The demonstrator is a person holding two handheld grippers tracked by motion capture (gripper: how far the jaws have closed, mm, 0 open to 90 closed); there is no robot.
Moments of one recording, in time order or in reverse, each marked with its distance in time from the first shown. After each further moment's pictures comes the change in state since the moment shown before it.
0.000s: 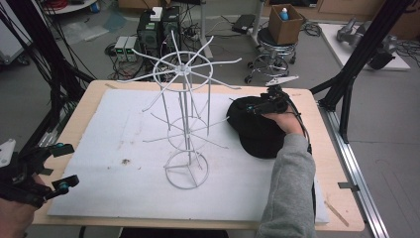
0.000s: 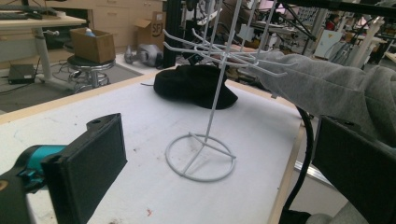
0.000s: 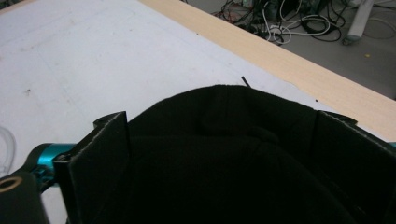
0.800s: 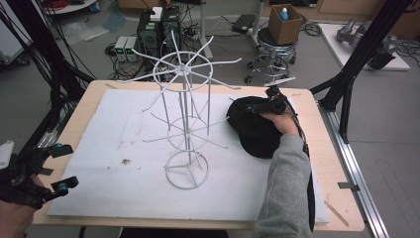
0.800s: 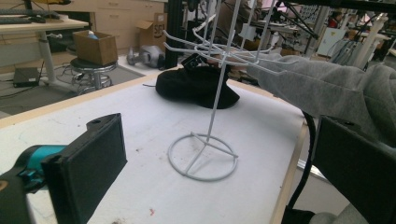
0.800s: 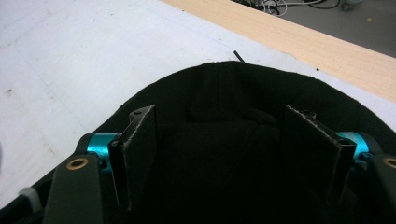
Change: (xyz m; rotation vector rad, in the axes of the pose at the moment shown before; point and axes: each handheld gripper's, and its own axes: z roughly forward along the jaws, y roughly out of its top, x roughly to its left) left arm -0.003 0.000 -0.002 -0.005 0.009 0.017; right arm -0.006 -0.006 0.011 0.073 -0.027 0.098
